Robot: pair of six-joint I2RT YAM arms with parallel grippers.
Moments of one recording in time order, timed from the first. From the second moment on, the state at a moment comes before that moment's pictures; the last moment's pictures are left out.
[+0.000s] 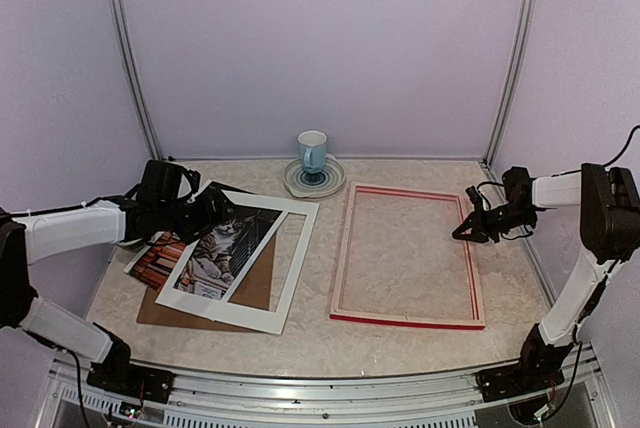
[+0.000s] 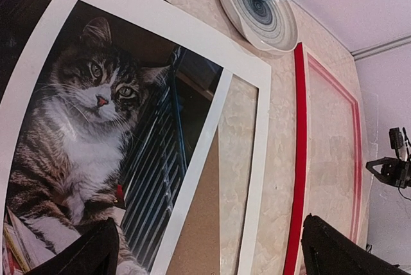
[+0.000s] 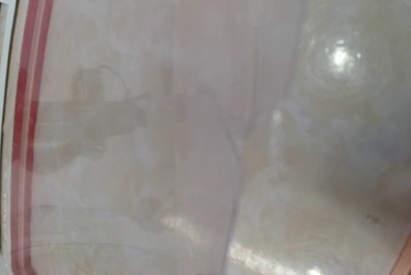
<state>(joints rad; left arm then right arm) -0.37 1.35 0.79 -0.12 0.21 -0.68 -0.10 1.75 1.02 -0.49 -0.75 0.00</state>
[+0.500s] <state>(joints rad) -0.38 1.36 0.78 -0.12 0.21 -0.68 -0.10 1.73 1.02 -0.51 -0.69 -0.02</state>
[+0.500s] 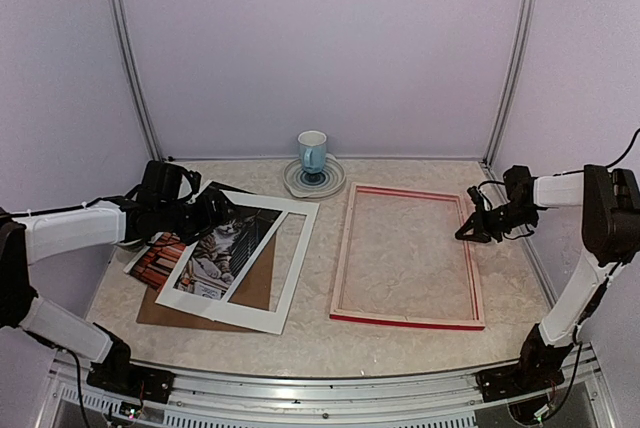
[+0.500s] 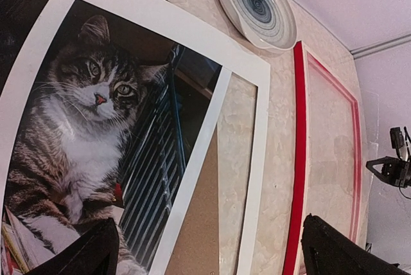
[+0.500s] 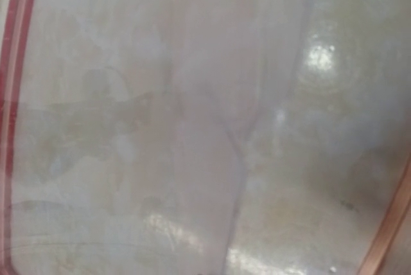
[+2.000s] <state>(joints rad) -0.38 1.36 0.77 -0.12 0.22 -0.69 -0.10 1.73 1.01 -0.52 -0.63 -0.03</state>
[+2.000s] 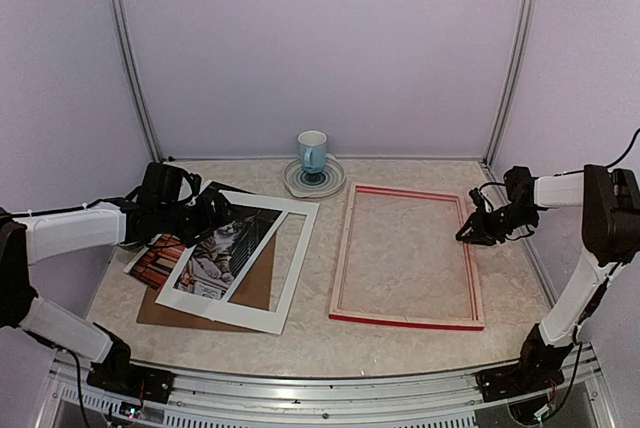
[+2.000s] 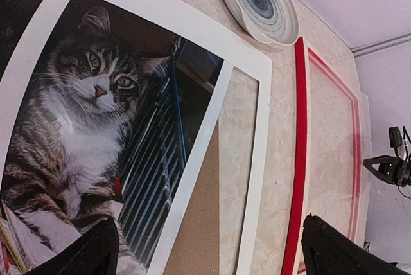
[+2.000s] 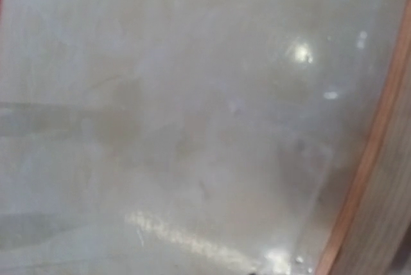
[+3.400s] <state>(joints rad) -0.39 1.36 0.76 -0.11 0.20 -0.70 -0.02 1.63 1.06 -0.64 -0.39 0.02</state>
